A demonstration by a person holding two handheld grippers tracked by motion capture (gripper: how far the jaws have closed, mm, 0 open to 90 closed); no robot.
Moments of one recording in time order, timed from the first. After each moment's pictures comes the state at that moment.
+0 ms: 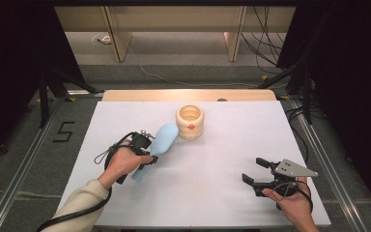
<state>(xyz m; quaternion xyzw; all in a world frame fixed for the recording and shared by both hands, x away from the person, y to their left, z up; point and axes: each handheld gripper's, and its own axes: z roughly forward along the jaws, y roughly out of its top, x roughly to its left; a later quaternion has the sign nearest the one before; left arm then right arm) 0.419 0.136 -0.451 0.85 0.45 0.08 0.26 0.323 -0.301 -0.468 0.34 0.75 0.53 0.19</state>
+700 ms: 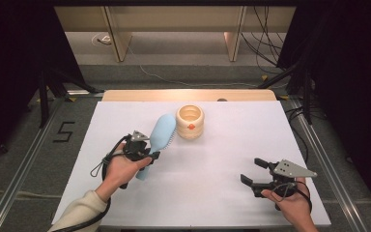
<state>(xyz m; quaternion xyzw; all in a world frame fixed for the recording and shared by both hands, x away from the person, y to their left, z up) 0.392 0.137 -0.441 0.80 0.45 0.13 0.38 0.321 -0.297 -0.467 0.33 0.75 0.54 0.18</state>
